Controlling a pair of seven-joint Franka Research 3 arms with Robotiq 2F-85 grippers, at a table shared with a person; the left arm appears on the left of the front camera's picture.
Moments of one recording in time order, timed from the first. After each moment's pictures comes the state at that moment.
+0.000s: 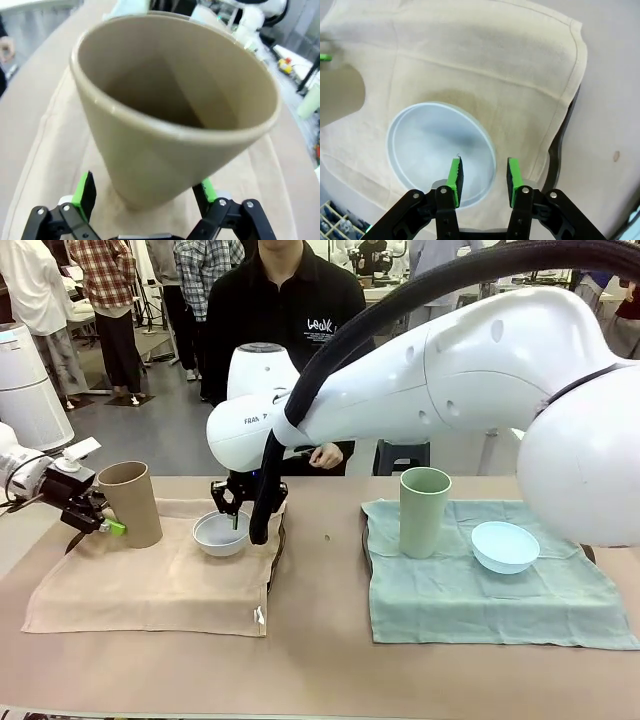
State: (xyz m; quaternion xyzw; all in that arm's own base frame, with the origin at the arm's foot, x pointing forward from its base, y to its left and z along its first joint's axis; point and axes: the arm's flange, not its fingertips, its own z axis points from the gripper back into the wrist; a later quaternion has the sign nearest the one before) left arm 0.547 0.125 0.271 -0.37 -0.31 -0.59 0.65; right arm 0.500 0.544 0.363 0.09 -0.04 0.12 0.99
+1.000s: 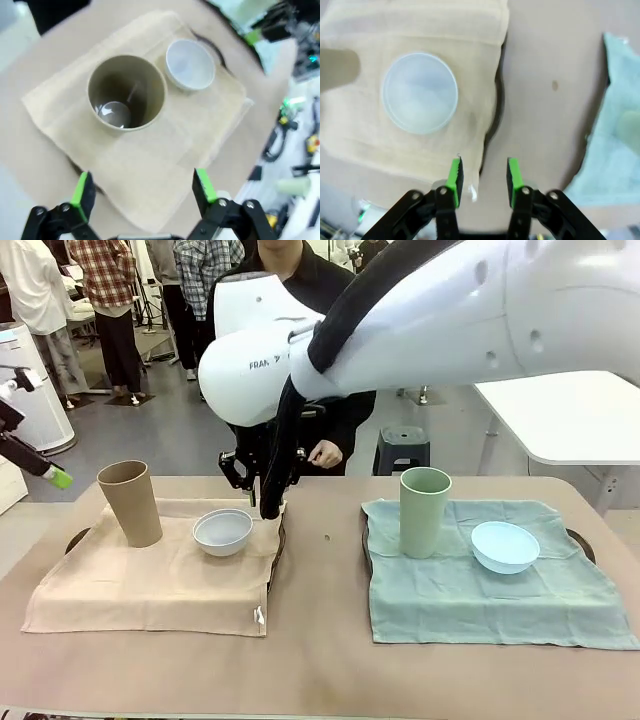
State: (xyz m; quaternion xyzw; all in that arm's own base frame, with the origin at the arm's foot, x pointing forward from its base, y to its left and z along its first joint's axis) left arm 0.429 0.111 0.476 -0.21 -0.20 -0.33 0.90; right arm 0.440 0.510 0.469 0.01 -0.05 0.08 1.00
